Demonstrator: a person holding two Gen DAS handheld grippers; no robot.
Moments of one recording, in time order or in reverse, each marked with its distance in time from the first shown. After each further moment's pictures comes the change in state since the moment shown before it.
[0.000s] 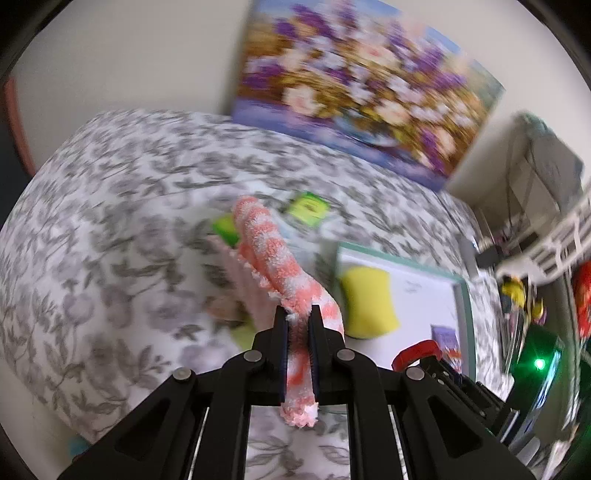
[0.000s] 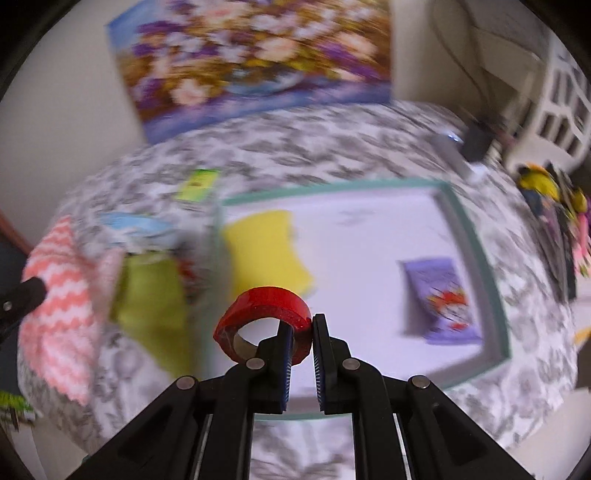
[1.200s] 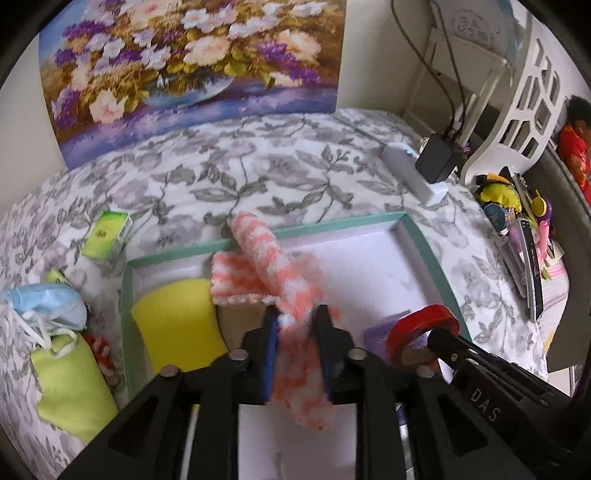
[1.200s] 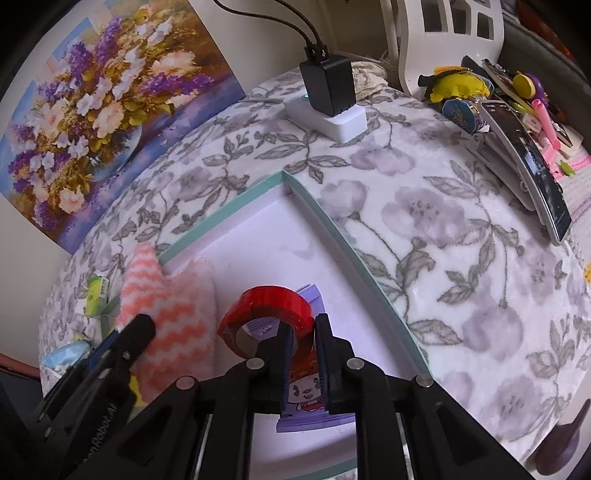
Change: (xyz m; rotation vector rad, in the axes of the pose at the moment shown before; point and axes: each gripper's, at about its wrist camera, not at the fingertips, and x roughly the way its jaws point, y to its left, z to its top) left arm 0.138 -0.187 -0.017 0.400 0.070 -0.057; right arm 0.045 -0.160 0.031 0.415 0.010 0.001
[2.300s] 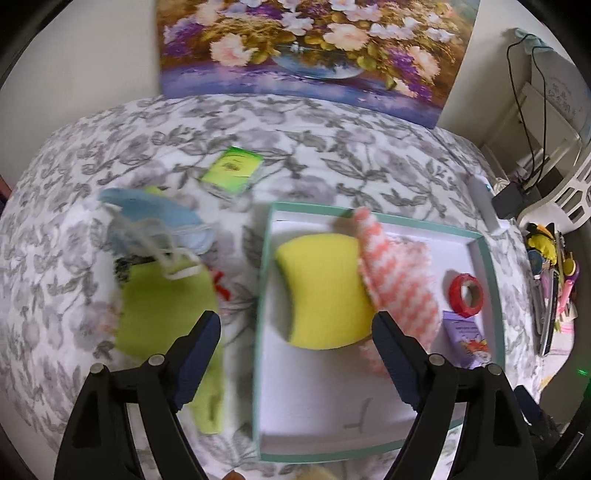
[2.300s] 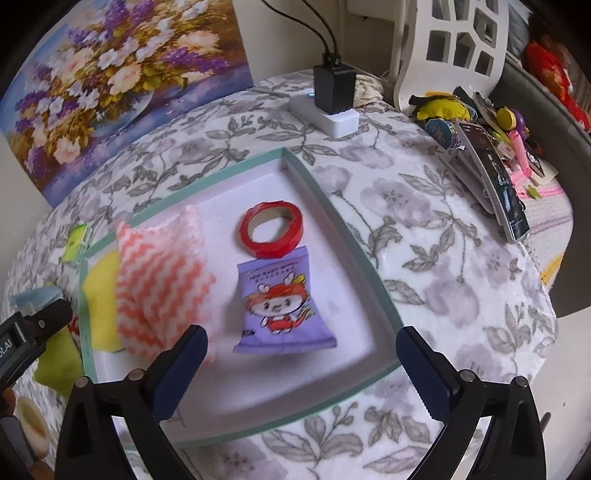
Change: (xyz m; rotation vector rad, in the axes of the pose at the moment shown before) left arm -0.047 0.097 -0.031 -0.269 0.066 0.121; right arm -0.028 0.020 -0.047 -0.143 -0.029 -0.158
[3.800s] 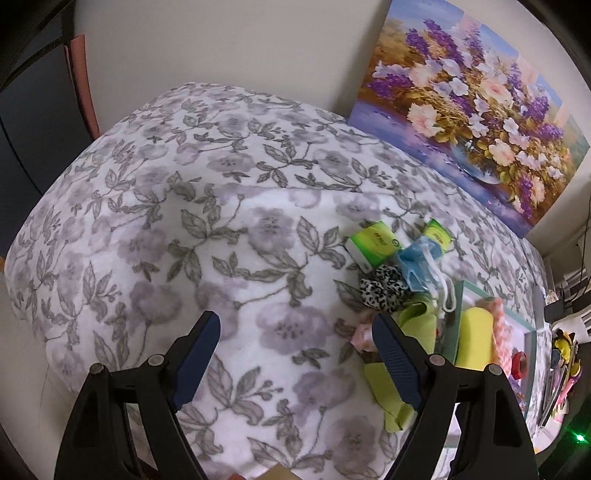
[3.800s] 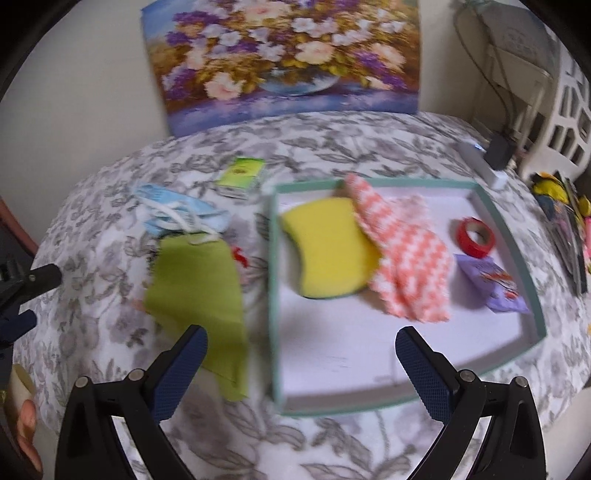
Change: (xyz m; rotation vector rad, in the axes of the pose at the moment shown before) left arm -0.062 0.219 -0.024 -0.363 -0.109 0.117; right arm -0.042 0.183 -0.080 -0.317 -0.091 0.198
